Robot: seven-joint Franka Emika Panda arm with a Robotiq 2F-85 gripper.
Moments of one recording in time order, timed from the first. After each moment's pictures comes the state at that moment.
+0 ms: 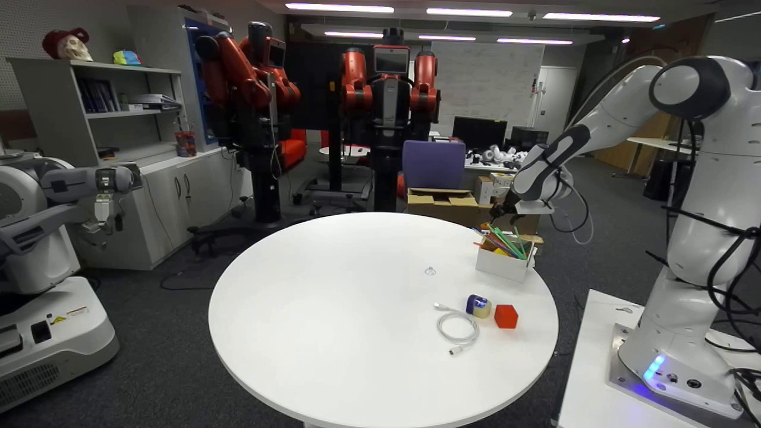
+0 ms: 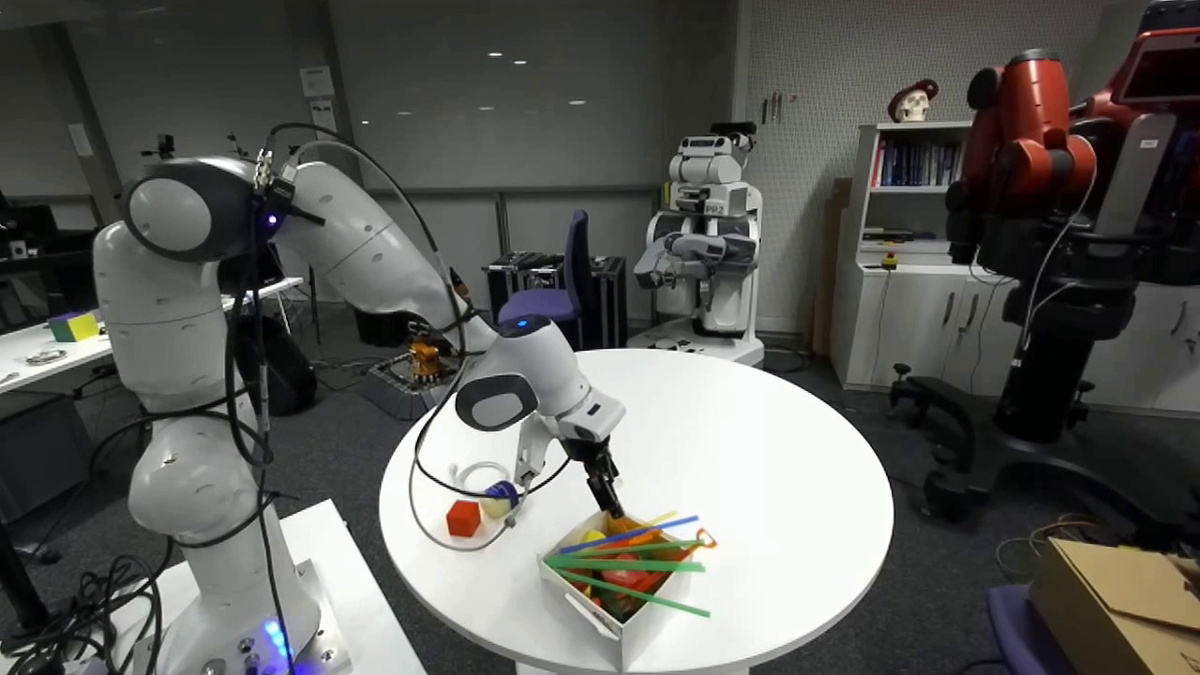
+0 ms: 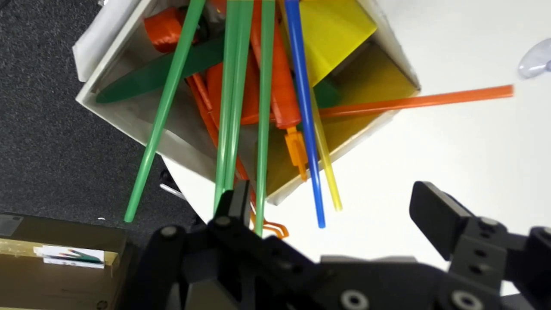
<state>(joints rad) -0.23 0.07 -0.26 -2.50 0.11 2.97 0.05</state>
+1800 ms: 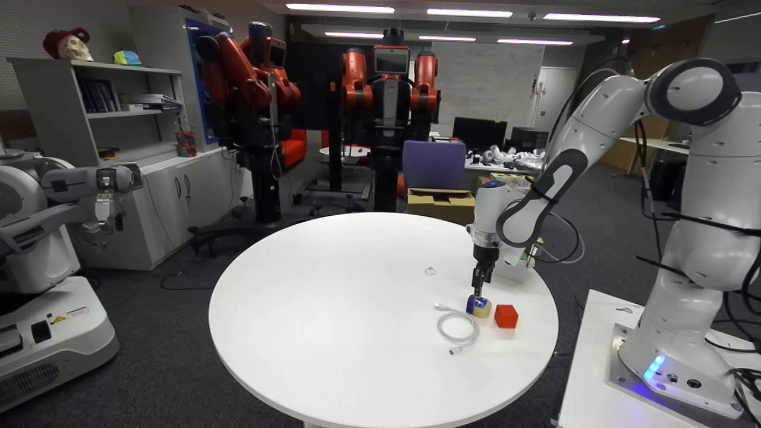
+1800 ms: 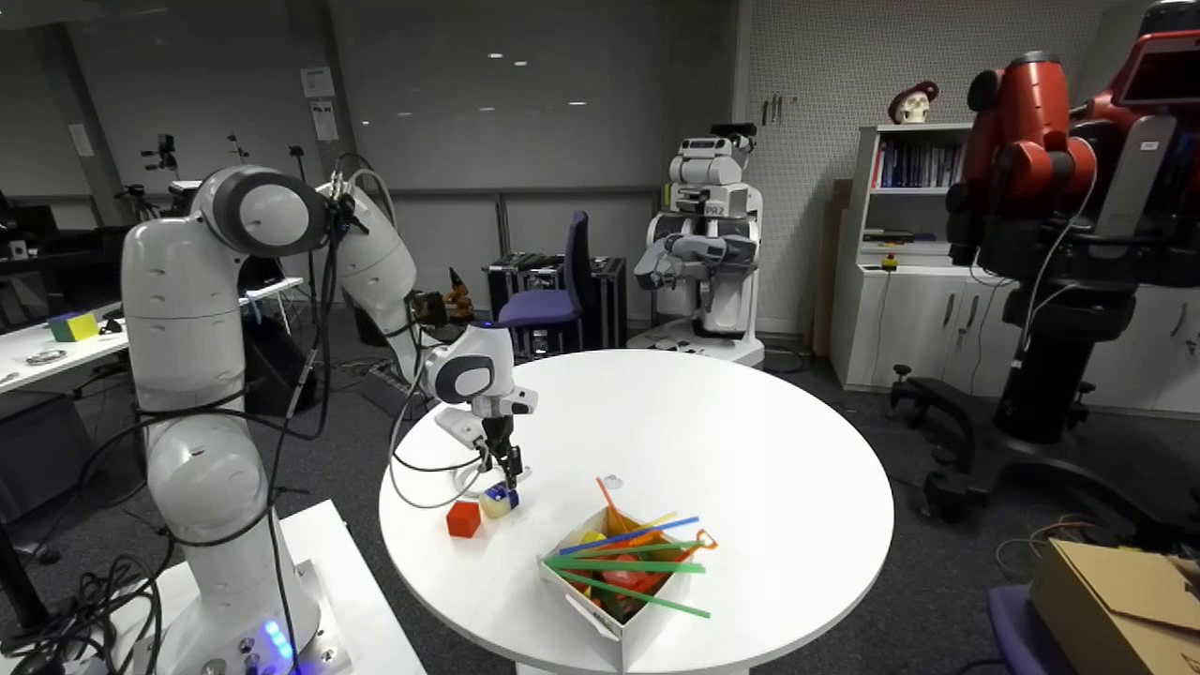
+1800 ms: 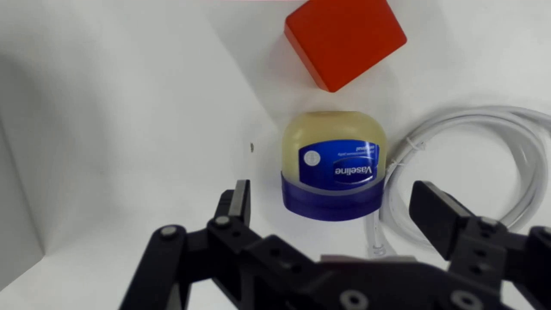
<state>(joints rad) 0.02 0.17 0.05 -2.56 -0.07 2.68 0.08</state>
